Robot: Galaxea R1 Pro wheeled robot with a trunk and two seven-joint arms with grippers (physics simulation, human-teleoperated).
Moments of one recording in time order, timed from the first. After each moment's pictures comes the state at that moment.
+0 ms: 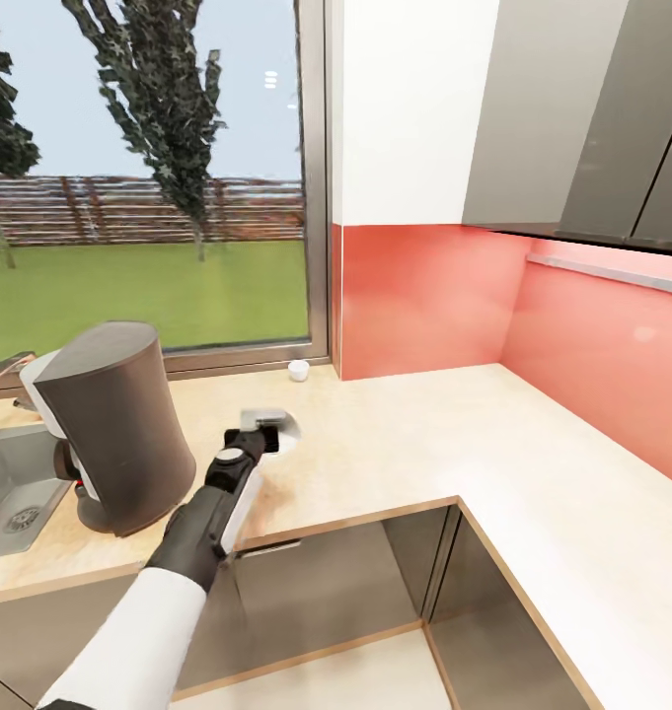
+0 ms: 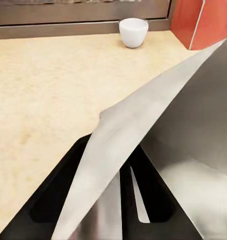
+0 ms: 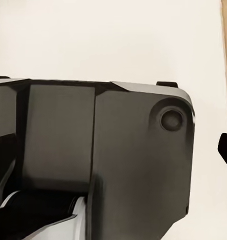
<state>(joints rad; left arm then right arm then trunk) -0.73 -0.14 -0.13 -1.05 0.07 0.45 0.28 -0.01 0.09 0.05 -0.22 0.00 -0.13 0.00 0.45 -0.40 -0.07</state>
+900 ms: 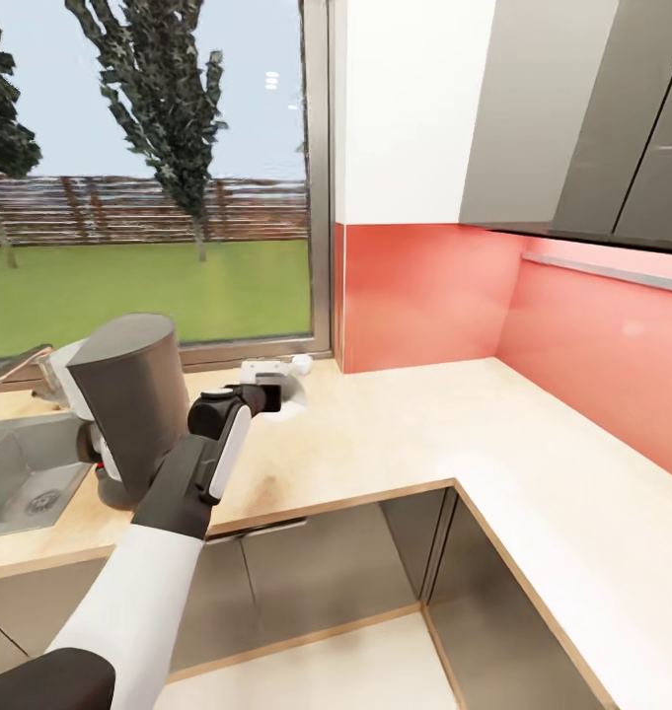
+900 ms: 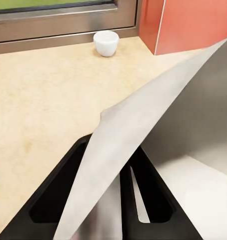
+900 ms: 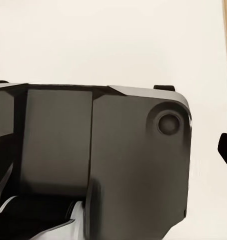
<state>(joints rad) -0.87 -0.13 -0.13 -1.26 0.08 0.85 0.18 -0.01 0.09 0.05 -0.24 0.00 -0.13 0.00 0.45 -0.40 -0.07</state>
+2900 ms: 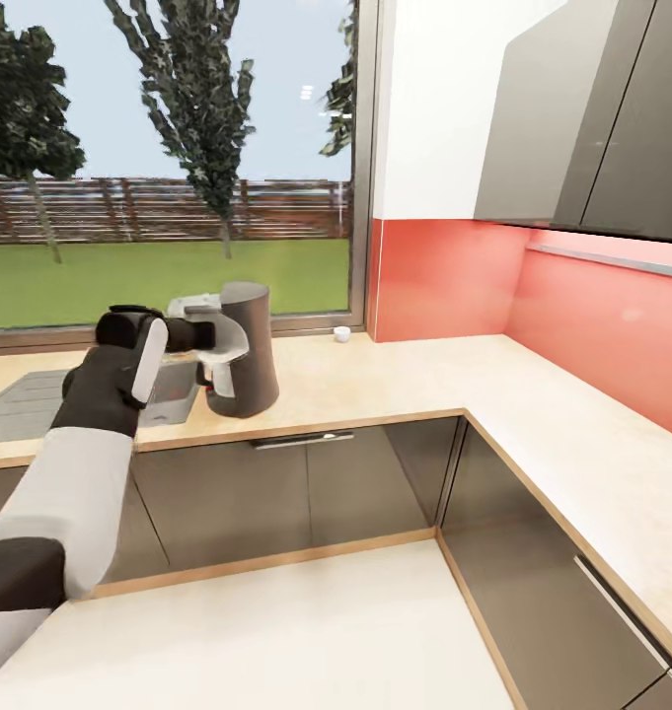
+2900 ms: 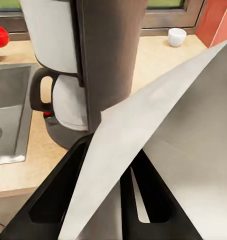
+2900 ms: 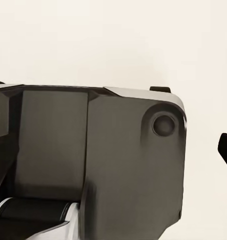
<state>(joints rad) -1.19 0.09 -0.01 -1.08 0.11 1.00 0.00 -0.01 0.08 0.05 -0.24 0.00 -0.13 0.00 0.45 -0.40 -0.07</state>
